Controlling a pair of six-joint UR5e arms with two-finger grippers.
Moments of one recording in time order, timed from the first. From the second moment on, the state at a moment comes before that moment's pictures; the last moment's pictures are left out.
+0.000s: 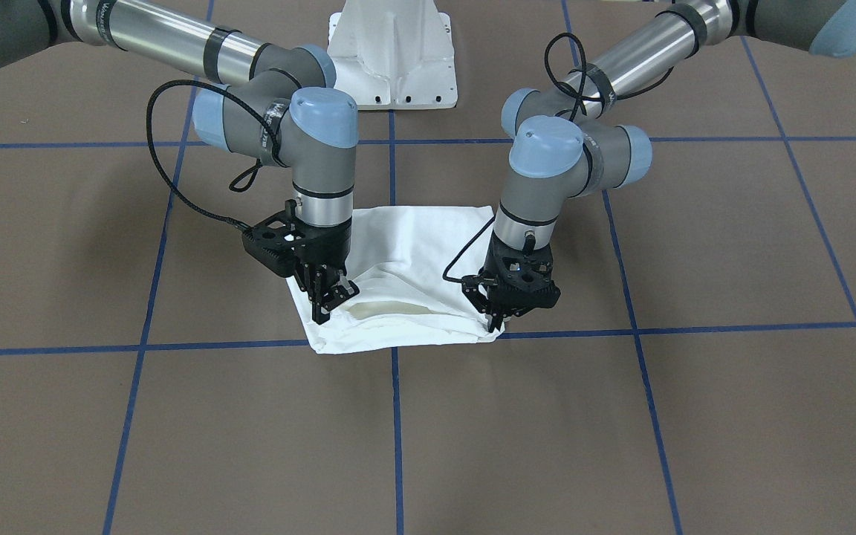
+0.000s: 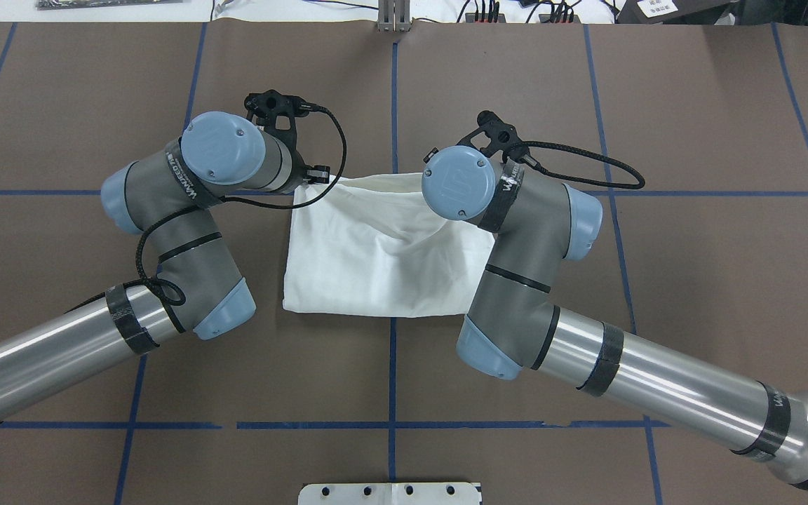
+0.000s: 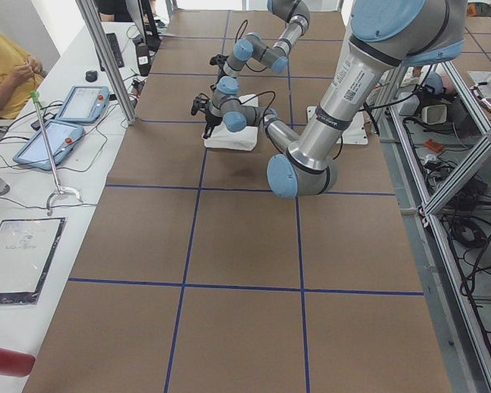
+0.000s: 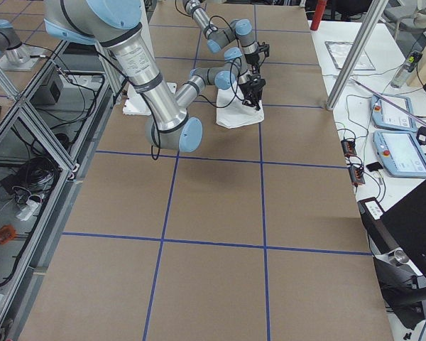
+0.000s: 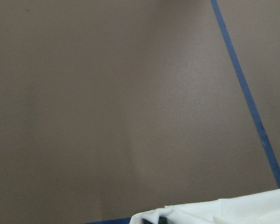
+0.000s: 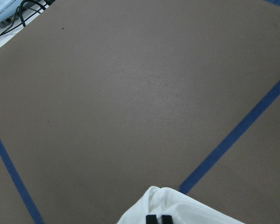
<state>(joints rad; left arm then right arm) -0.65 -2.24 -1.40 -2.04 -1.68 -1.06 0.54 -0.83 1.47 -1.45 1.42 1.98</state>
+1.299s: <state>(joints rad) -0.80 -2.16 -1.48 -2.10 -1.88 -0.74 0.50 -0.74 1.45 -1.47 1.49 1.81</state>
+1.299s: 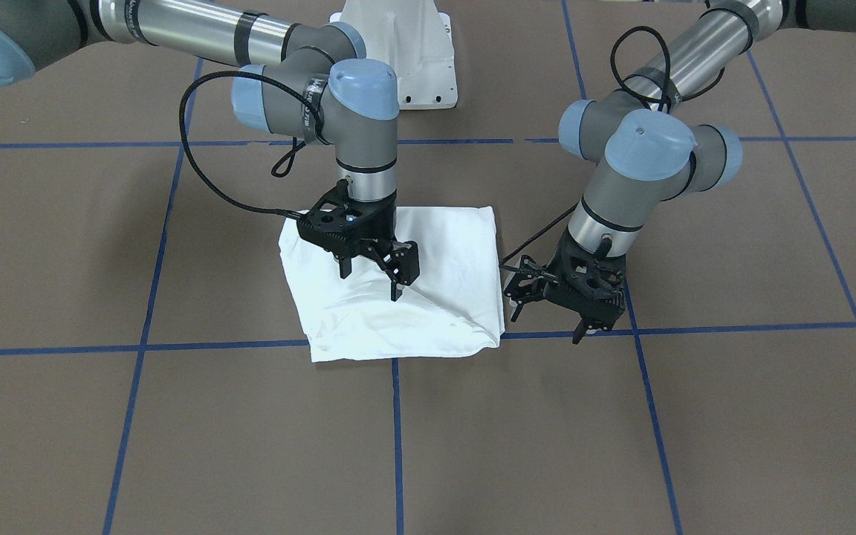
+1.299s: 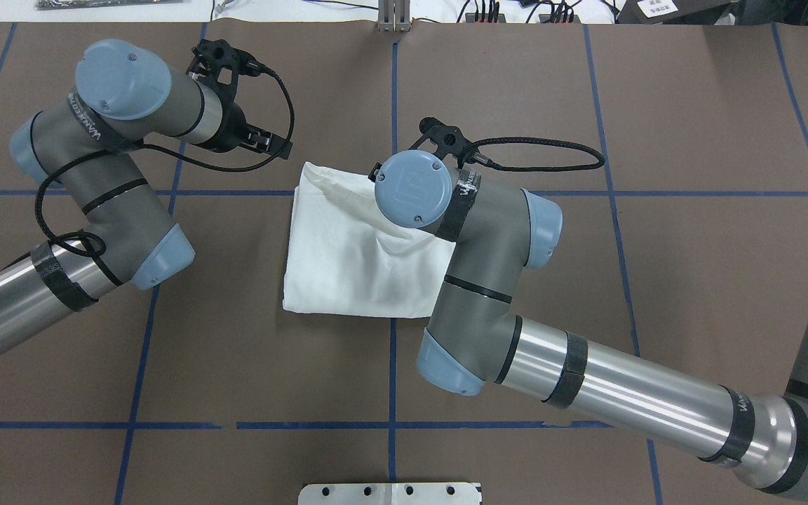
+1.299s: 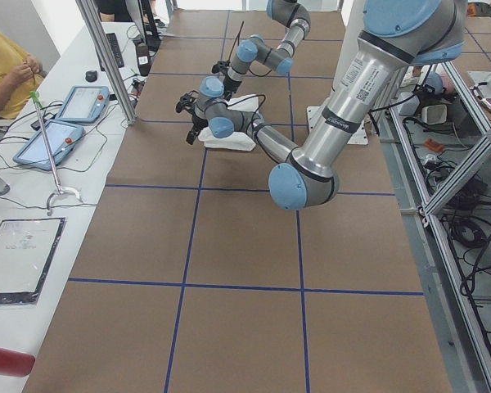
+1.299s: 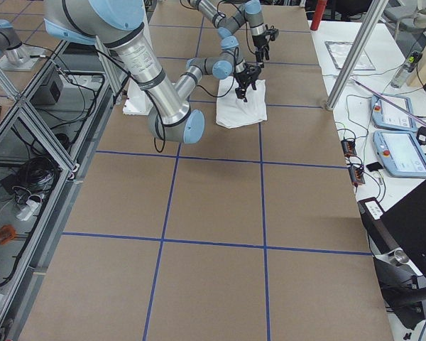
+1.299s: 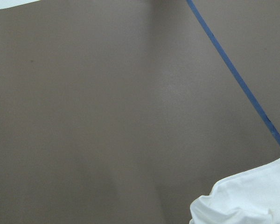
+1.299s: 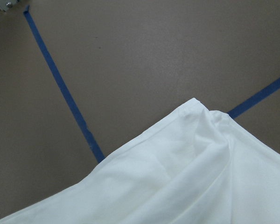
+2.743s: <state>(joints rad) -0.79 -2.14 -1.48 -2.10 -1.88 -0.76 0.56 -0.74 1.37 -1.52 1.49 1.92</state>
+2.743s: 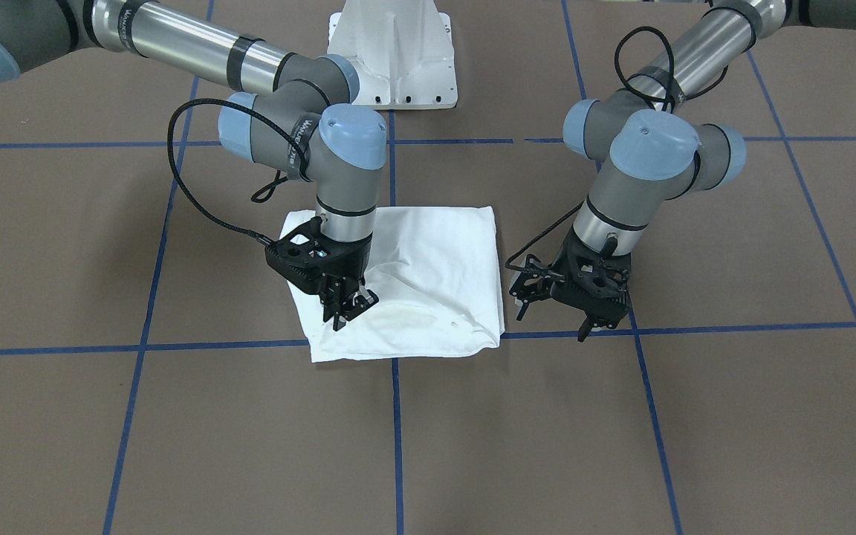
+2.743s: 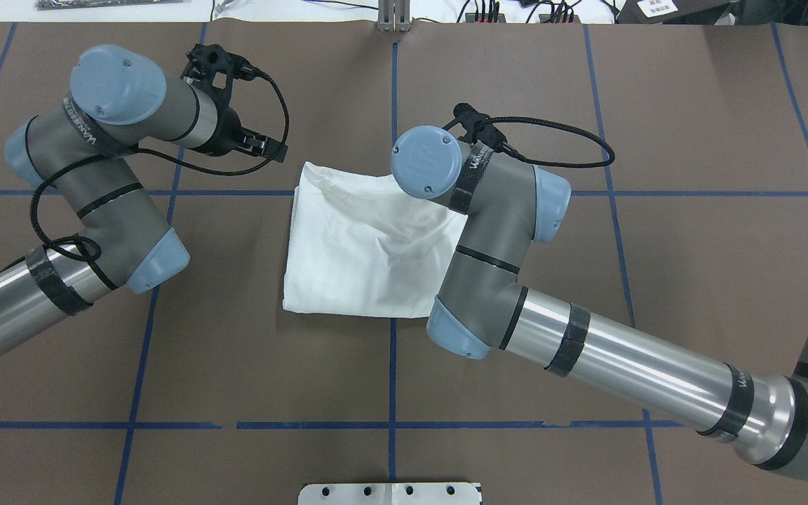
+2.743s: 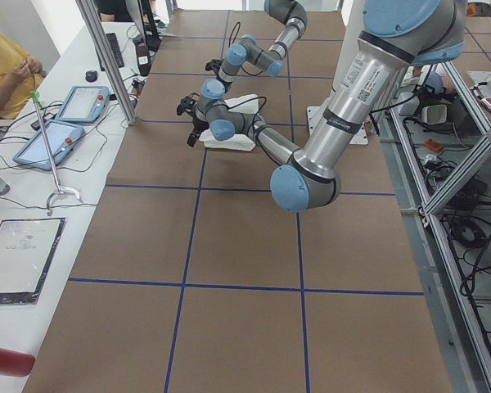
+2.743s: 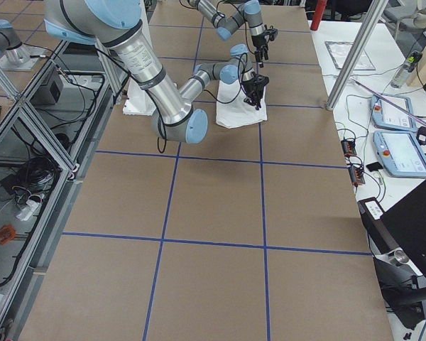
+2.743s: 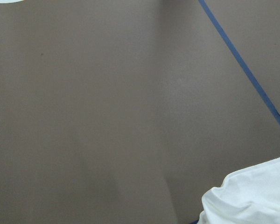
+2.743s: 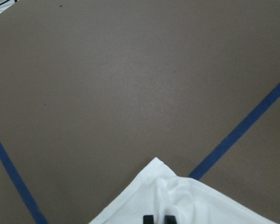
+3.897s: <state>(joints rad) -0.77 -2.15 -1.50 -2.10 -1.88 -0.86 0.64 -0.70 1.34 -1.56 1.56 1.71</state>
